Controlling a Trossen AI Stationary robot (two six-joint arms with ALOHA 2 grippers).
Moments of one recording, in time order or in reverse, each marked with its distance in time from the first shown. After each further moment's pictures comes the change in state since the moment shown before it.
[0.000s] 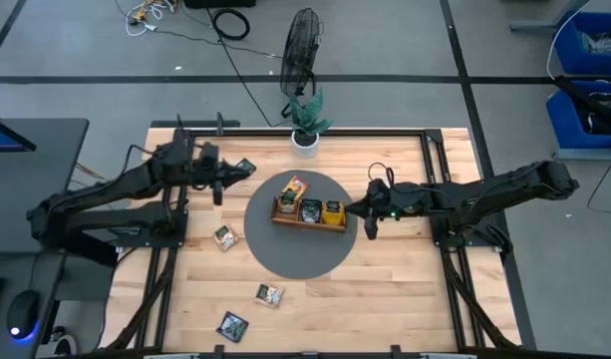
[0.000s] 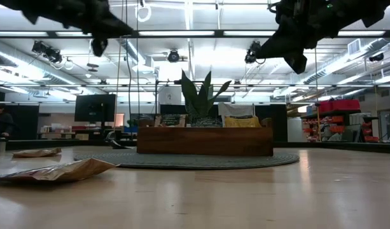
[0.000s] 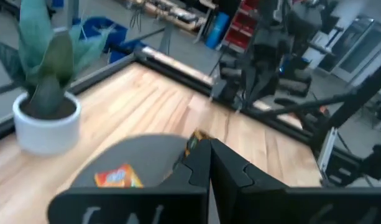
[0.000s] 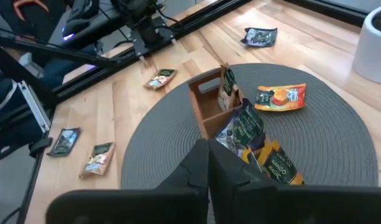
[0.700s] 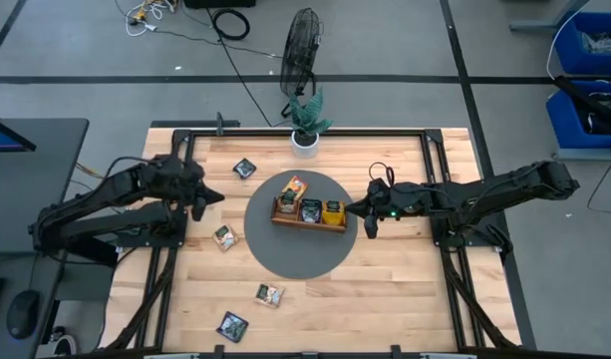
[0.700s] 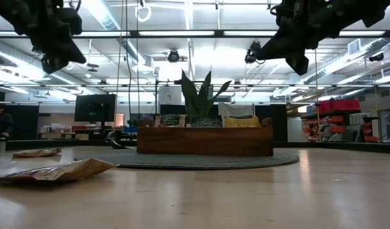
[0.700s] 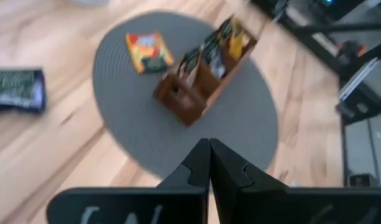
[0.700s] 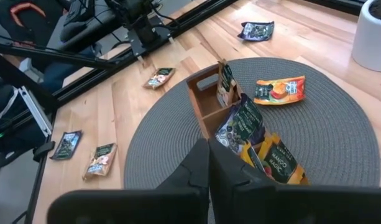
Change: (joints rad) left arm 0.014 -0.221 -0.006 -0.631 0.021 -0.070; right arm 0.000 -0.004 0.000 -0.014 0.000 0.047
